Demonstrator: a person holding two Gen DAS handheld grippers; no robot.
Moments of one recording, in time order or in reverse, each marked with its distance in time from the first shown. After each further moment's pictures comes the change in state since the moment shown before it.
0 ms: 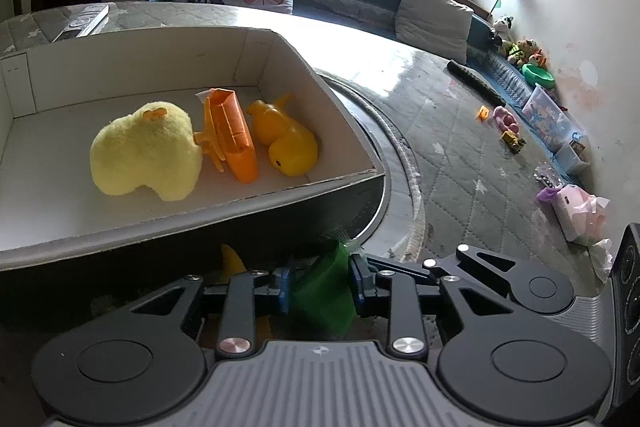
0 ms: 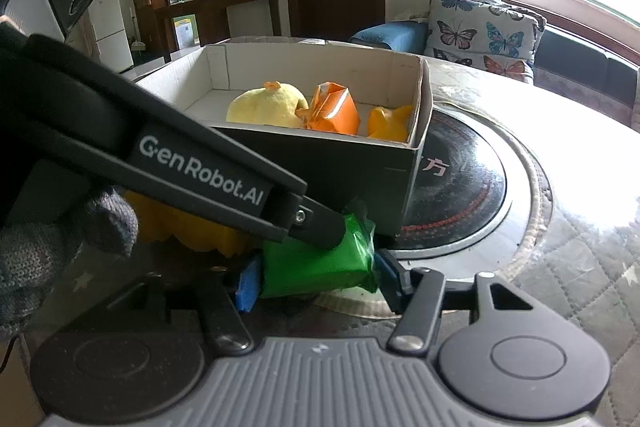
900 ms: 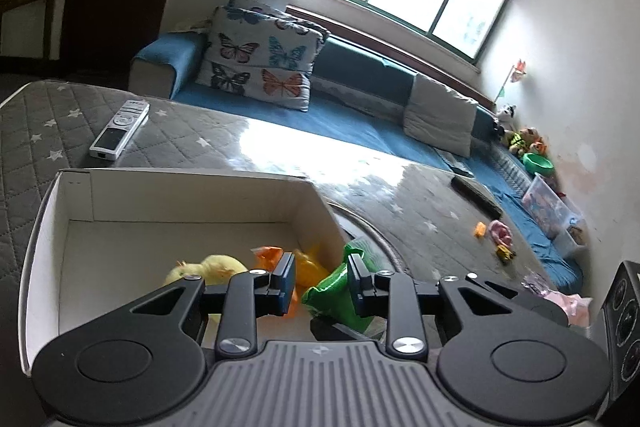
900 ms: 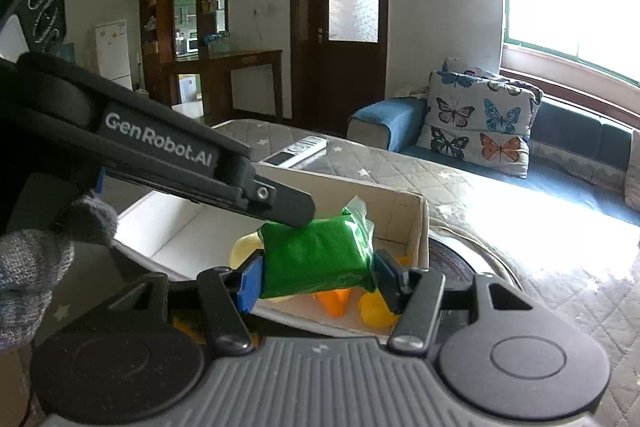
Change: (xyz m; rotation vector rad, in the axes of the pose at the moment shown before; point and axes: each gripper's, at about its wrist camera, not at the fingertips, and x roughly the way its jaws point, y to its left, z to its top) left arm -0.058 0.029 0.060 -0.075 -0.256 0.013; right arm -0.006 0.003 0.087 -0.041 -0.194 -0.021
